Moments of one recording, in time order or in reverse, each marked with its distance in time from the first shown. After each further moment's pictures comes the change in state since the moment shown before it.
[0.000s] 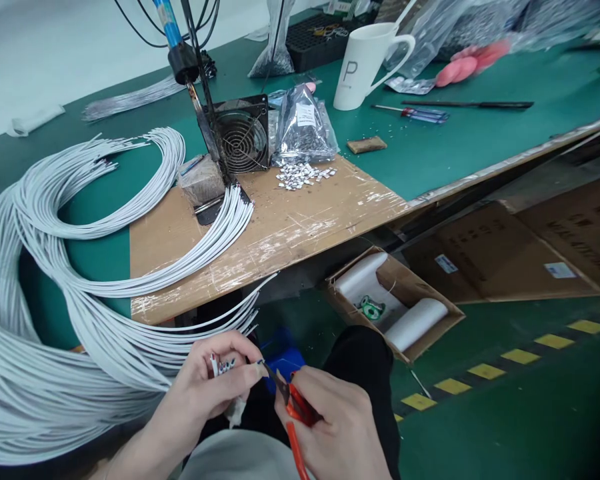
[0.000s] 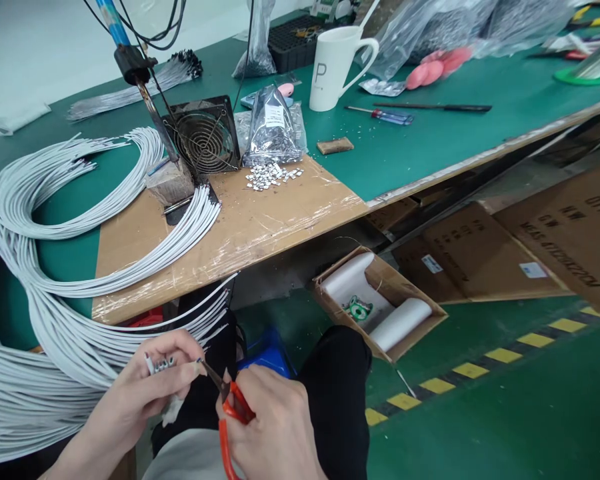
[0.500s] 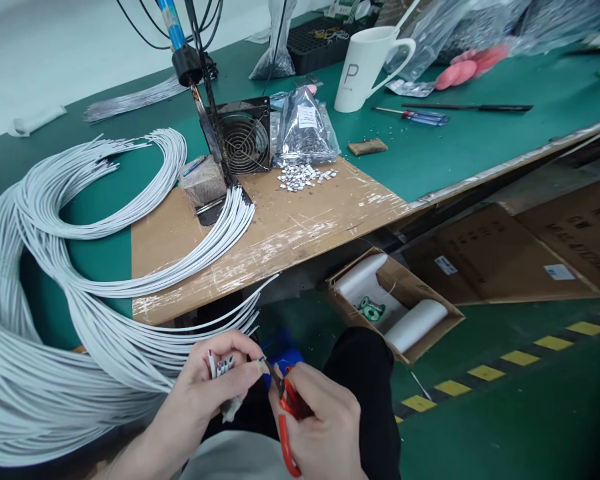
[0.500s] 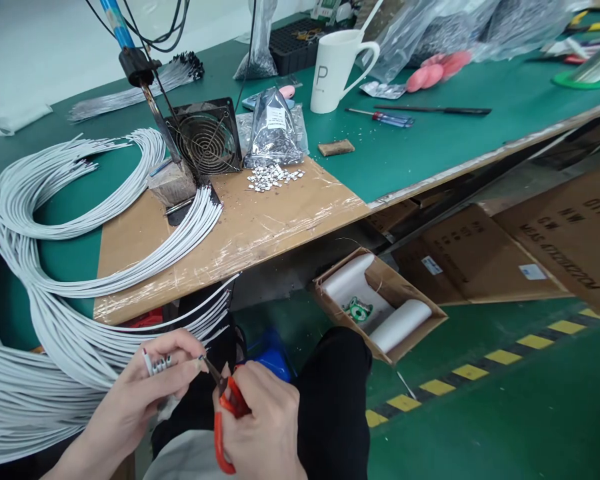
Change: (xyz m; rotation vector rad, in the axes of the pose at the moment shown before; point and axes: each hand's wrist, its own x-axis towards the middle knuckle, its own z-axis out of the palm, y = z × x) left_hand -0.002 0.000 0.009 -0.039 0.117 0.099; right_hand -0.011 -0.004 0.031 0.098 0.222 0.042
